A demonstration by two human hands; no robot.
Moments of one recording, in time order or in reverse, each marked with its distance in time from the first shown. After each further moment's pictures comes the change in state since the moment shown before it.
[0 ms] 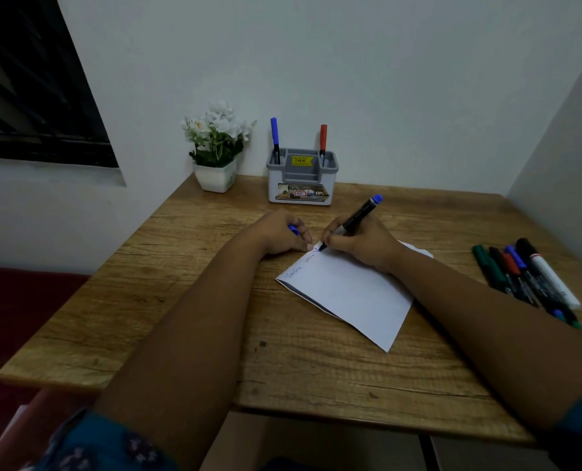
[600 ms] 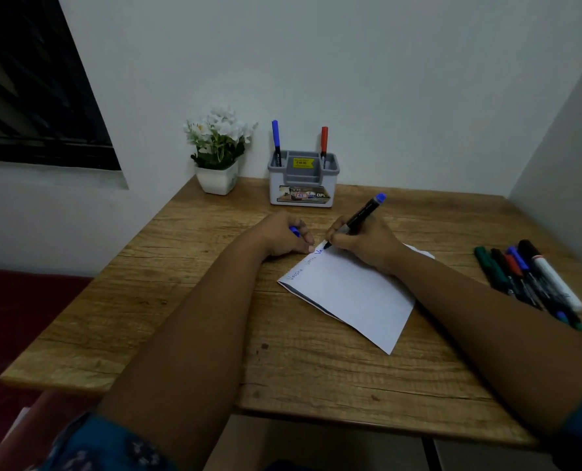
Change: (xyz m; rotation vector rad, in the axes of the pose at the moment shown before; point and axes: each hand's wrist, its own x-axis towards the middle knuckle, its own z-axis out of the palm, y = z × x) left_hand -0.003 0.002 -0.001 -0.040 -0.002 -0.004; right_hand 0.000 0.000 0.000 0.050 0.056 0.010
